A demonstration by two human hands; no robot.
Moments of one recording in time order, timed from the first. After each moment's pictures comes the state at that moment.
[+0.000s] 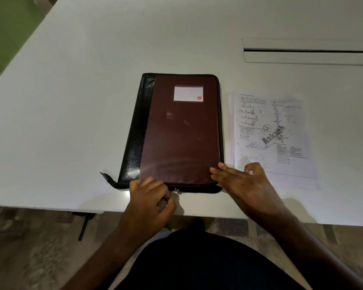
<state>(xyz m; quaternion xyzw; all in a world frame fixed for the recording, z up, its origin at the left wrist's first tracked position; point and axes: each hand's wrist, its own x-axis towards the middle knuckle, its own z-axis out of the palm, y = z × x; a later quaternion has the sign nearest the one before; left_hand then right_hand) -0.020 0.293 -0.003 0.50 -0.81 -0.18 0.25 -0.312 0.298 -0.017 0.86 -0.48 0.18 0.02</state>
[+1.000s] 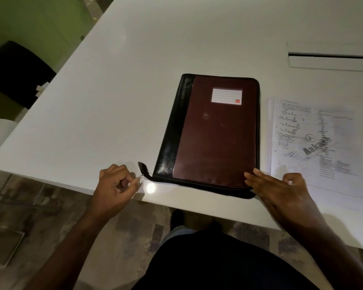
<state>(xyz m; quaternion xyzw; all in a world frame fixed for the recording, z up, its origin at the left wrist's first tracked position) 0.123 0.282 -0.007 0.65 -0.68 -0.22 0.27 -0.305 0.295 -0.017 0.87 -0.46 0.15 0.05</state>
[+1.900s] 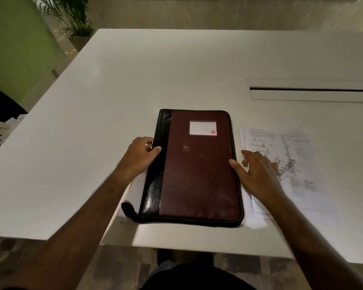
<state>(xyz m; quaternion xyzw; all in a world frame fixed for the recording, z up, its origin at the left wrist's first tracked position) 0.039 0.088 0.017 0.62 -0.67 -0.33 0.26 -0.293 0.188 0.011 0.60 -0.77 0.17 -0.14</state>
